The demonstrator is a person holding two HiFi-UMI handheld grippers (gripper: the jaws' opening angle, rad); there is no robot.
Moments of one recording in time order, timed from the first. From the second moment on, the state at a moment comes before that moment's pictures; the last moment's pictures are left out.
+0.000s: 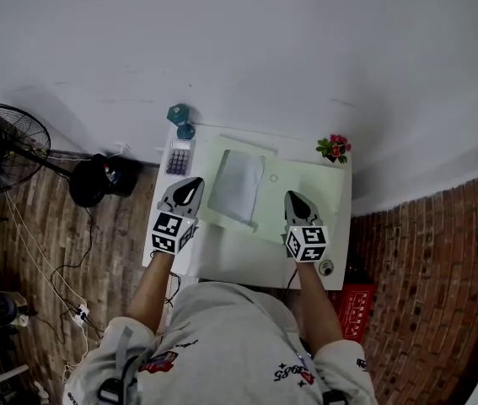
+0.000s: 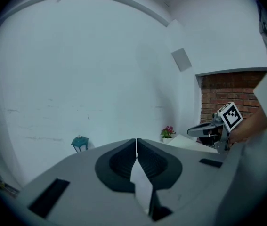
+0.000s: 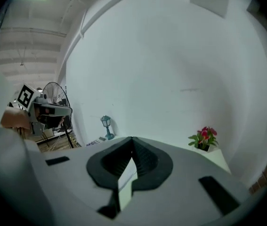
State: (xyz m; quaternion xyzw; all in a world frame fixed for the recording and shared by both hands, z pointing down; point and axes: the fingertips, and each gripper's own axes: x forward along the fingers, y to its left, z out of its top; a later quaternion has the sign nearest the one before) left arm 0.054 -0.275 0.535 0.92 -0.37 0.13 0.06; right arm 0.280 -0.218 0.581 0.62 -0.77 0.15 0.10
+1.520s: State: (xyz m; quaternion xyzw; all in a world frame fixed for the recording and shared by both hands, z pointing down) left arm 0.059 -0.263 0.491 0.93 -0.37 0.07 0.01; right arm 0.267 -0.194 0.470 0.63 -0.77 0.01 0.03
